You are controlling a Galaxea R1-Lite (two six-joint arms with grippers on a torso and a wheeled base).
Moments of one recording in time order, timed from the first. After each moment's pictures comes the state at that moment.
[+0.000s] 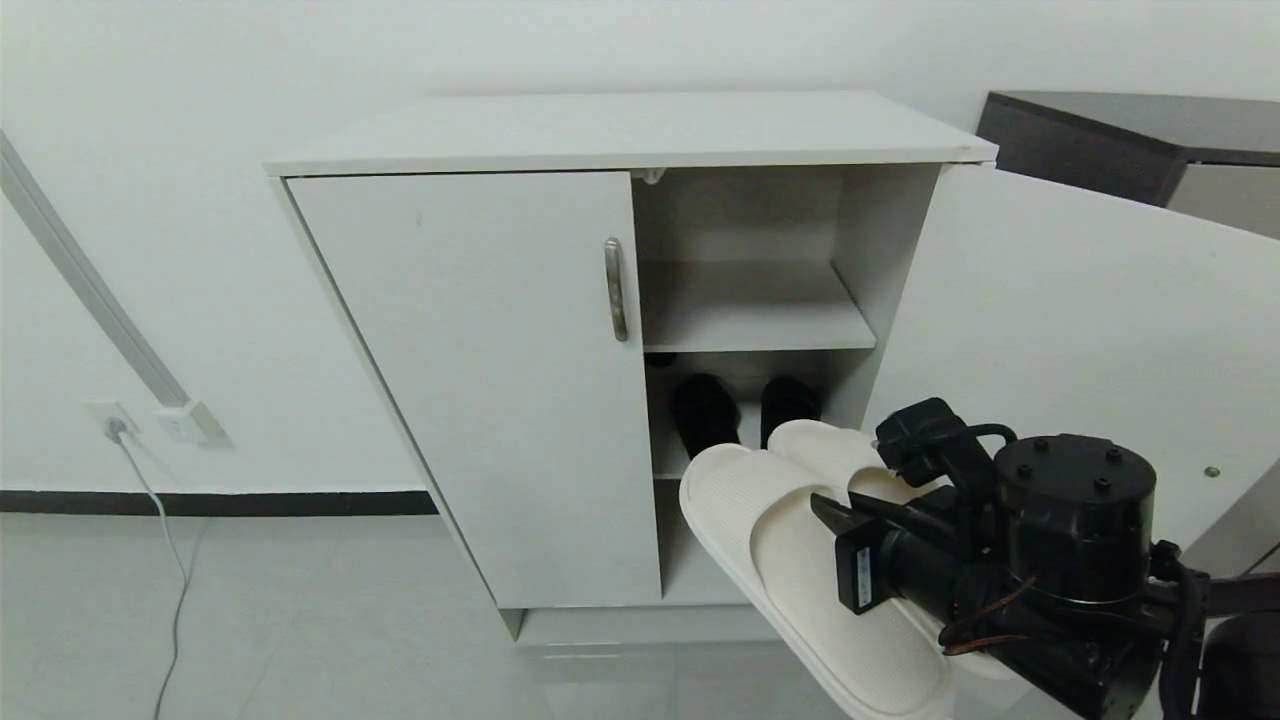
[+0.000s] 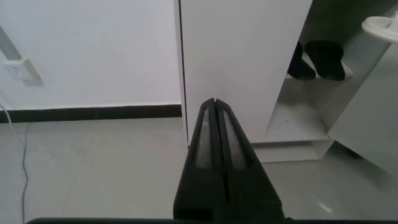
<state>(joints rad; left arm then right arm) 0.00 0.00 0.00 0.00 0.01 0.01 0.80 1.69 -0.56 -0.89 -0.30 0.09</state>
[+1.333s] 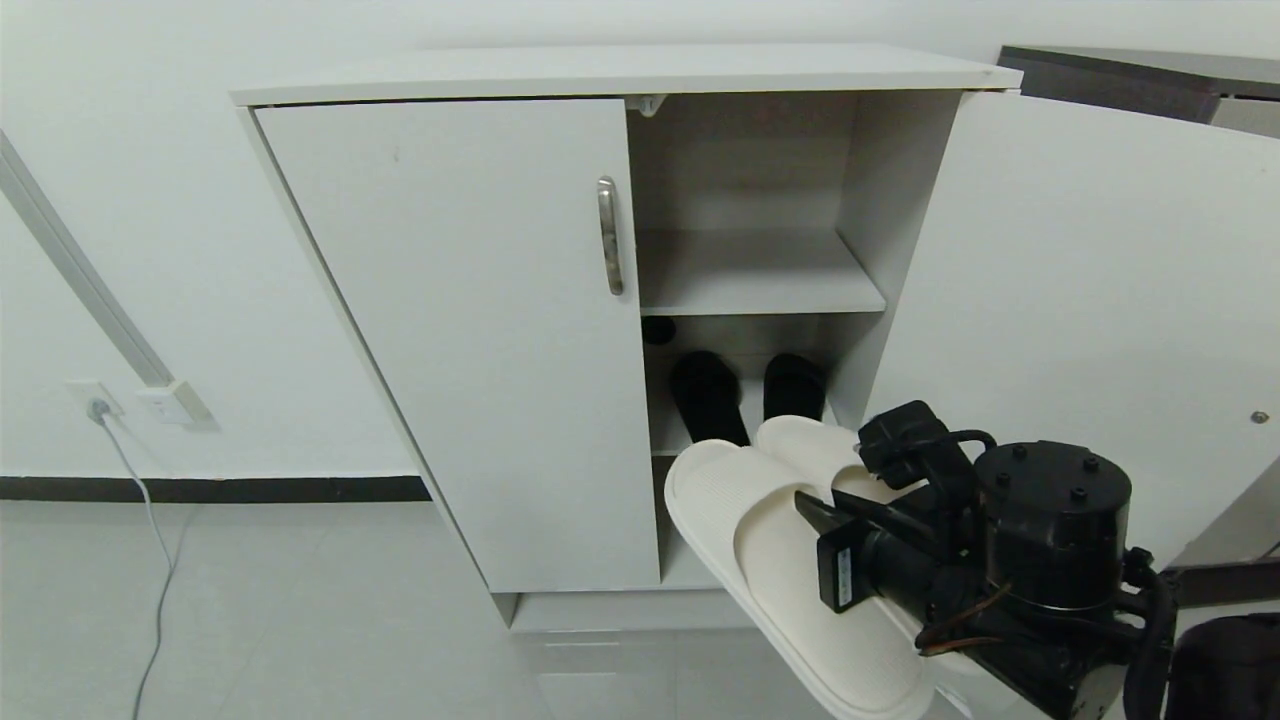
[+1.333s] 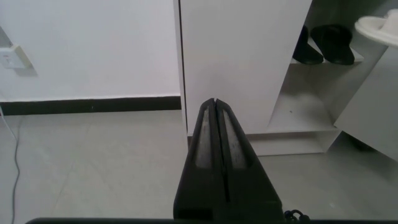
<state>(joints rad) 0.00 0.00 0.00 0.00 0.01 0.01 0.82 1.74 -0.58 -0.96 -0.32 0.08</state>
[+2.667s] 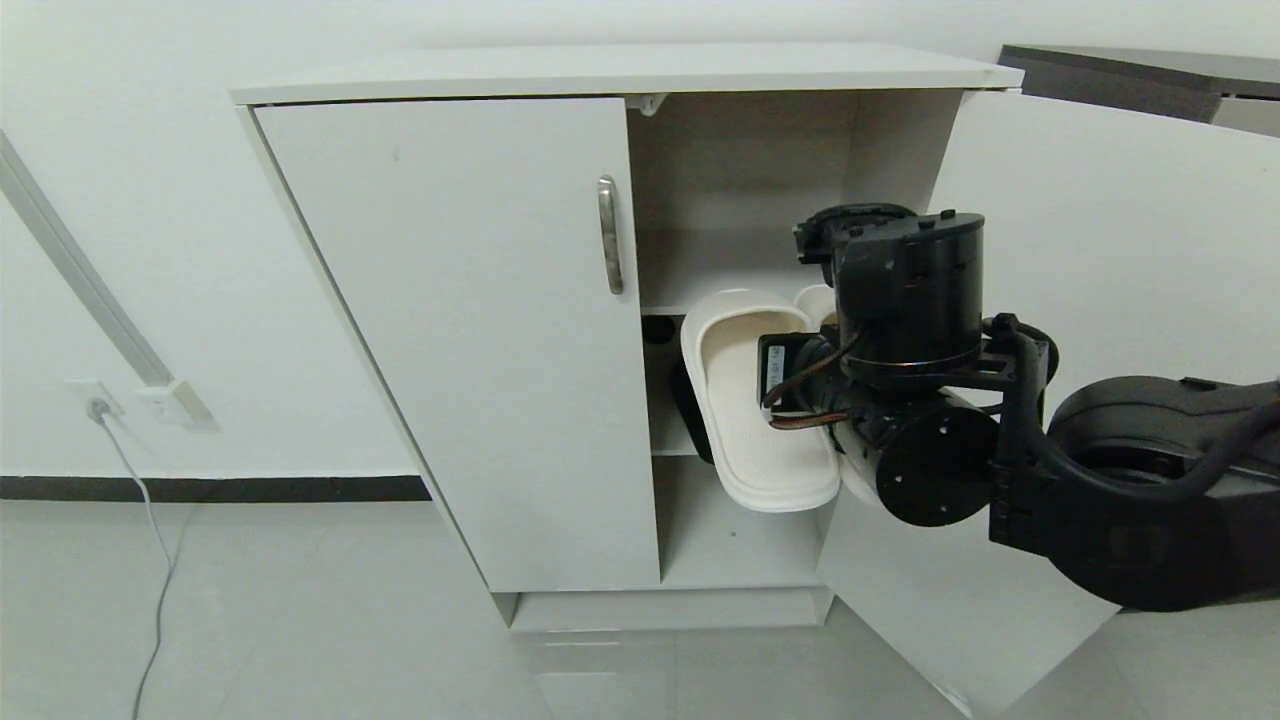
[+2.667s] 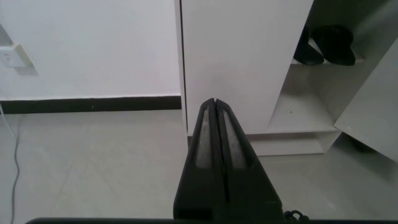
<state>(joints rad) 0.00 0.00 0.00 0.00 0.01 0.00 0.88 1.82 -1.27 -0.37 -0.81 0.17</state>
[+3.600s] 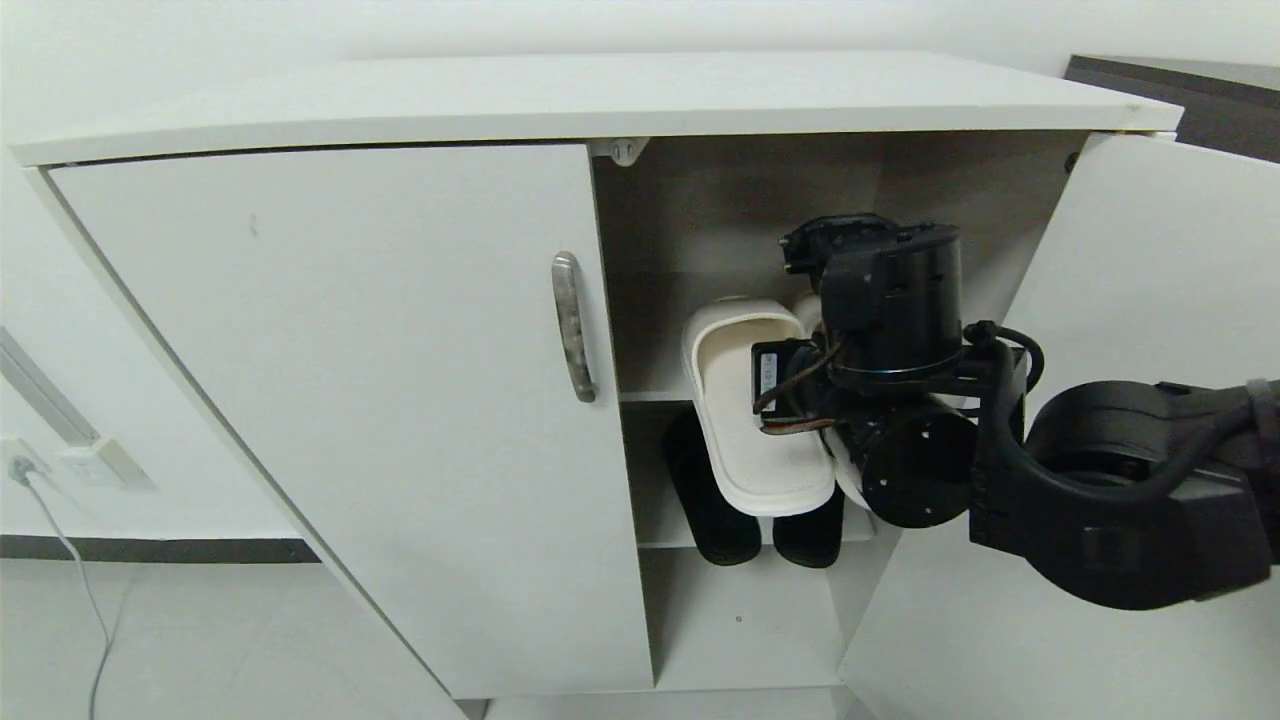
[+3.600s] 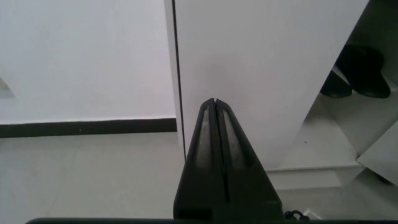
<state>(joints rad) 0.00 0.00 0.00 0.00 0.01 0.00 0.88 1.84 -1.28 -0.37 -0.81 0.15</state>
